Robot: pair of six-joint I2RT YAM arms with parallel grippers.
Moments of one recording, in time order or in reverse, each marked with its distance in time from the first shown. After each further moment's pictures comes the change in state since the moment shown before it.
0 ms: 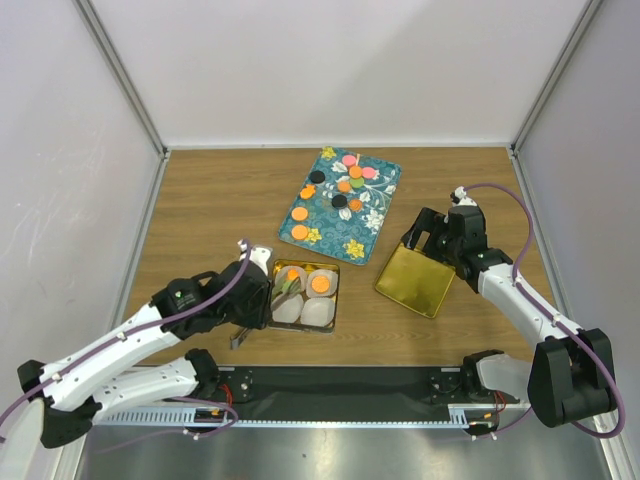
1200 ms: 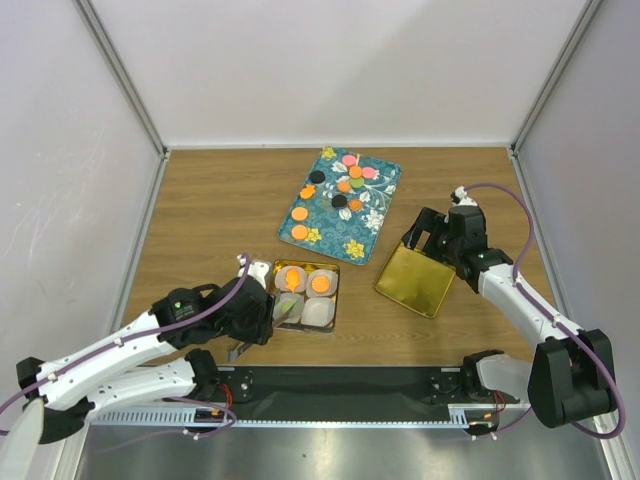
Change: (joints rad) left arm -0.103 -0.058 -0.079 -0.046 -0.001 -0.101; right arm -0.001 -0.002 0.000 0.000 0.002 0.000
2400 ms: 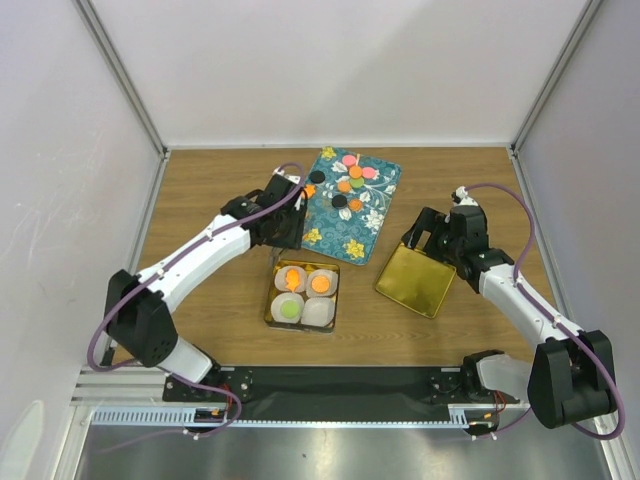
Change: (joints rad) left arm 0.430 0.734 0.485 0.307 0.022 0.351; right arm -0.008 -0.004 0.000 0.000 -0.016 0.000
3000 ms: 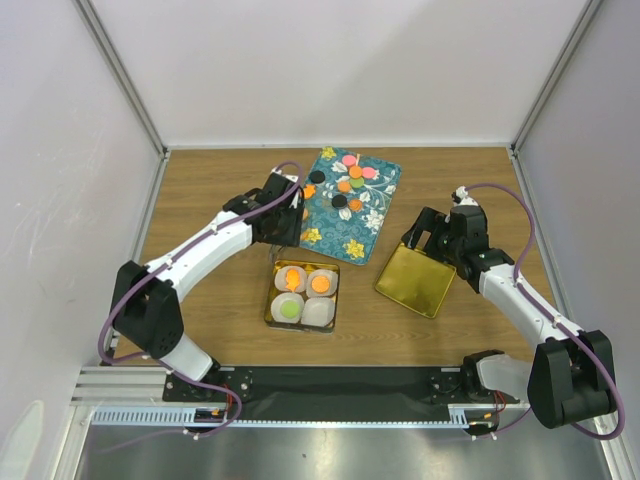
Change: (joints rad) left arm 0.054 0.060 -0.023 0.077 0.029 0.018; right arm -0.002 0.000 0.000 0.000 -0.006 0.000
